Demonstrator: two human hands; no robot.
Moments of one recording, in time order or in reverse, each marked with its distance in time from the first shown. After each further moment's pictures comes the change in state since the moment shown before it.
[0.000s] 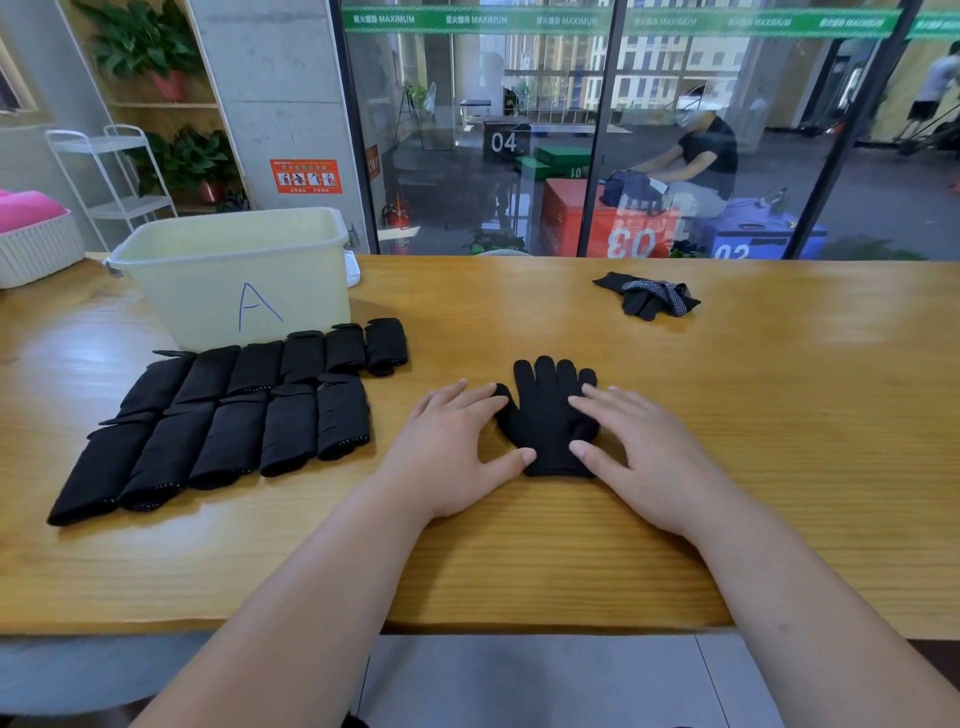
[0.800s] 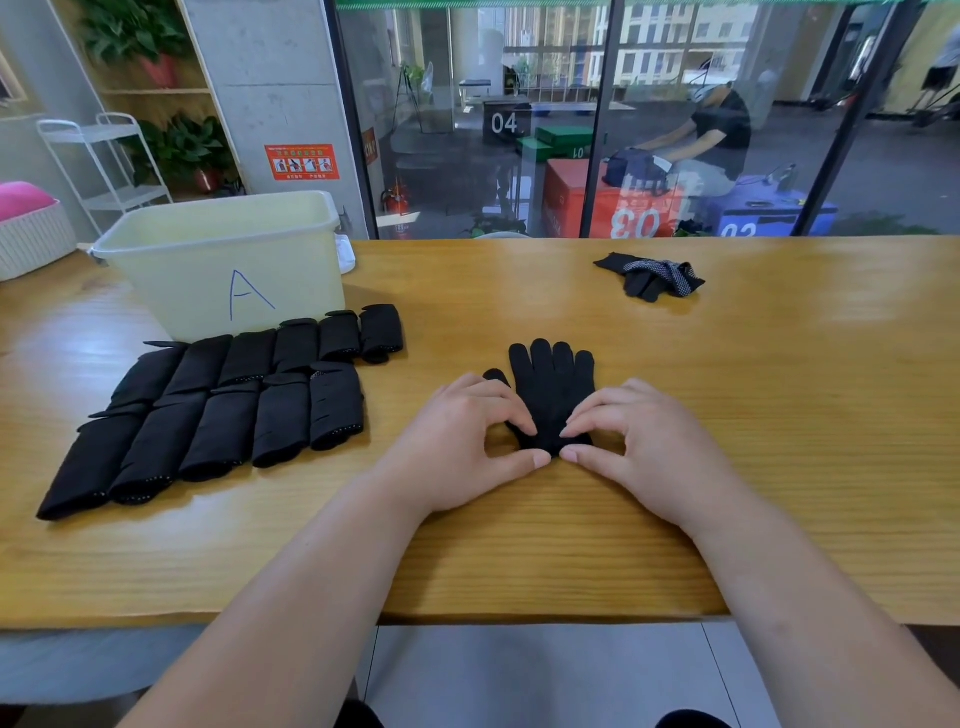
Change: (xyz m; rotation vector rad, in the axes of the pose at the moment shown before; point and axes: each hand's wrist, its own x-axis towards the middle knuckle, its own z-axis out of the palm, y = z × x) left_hand 0.000 0.002 0.003 -0.222 0.081 0.275; right_hand -0.004 -0.003 0.004 0.125 0.174 -0.179
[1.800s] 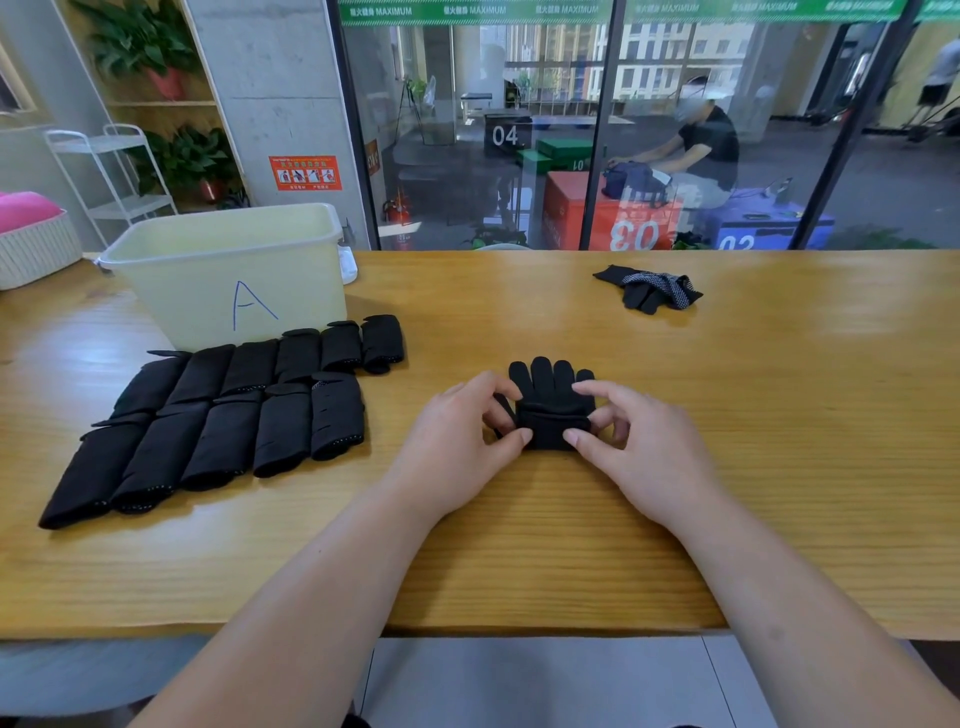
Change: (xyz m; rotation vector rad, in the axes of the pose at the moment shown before) left_hand 0.005 0.005 0.006 -0.134 0.148 -0.224; right_hand 0.006 -0.006 0.007 0.218 0.130 0.260
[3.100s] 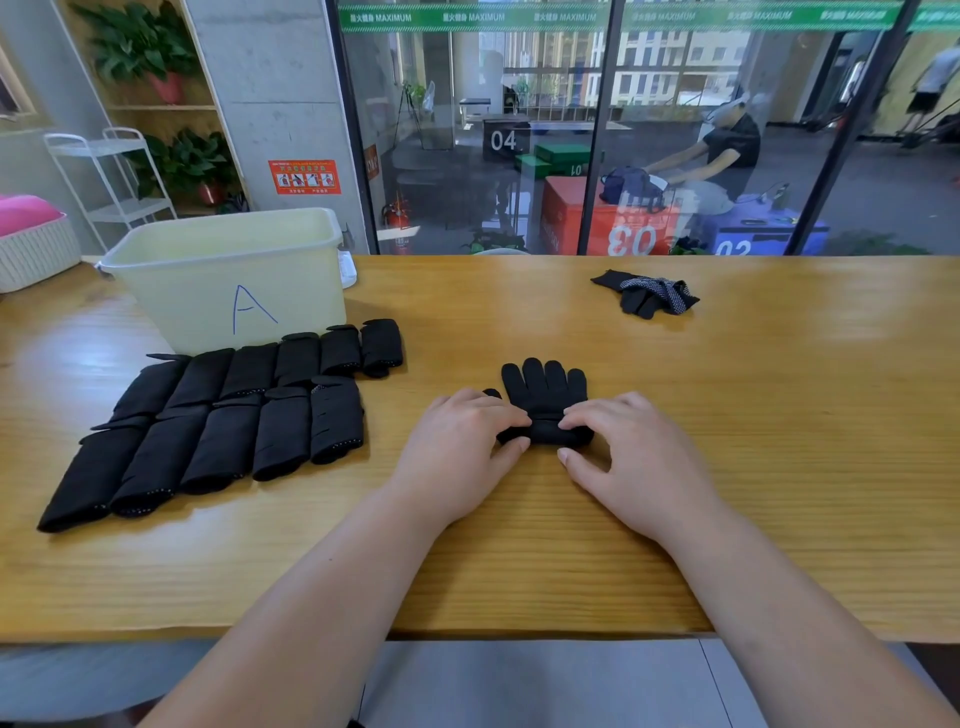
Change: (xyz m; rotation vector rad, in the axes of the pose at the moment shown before) left_hand 0.005 -0.005 0.008 0.374 -0.001 0.185; right_hand -0.004 -0.003 0.000 -0.362 -0.020 -0.185
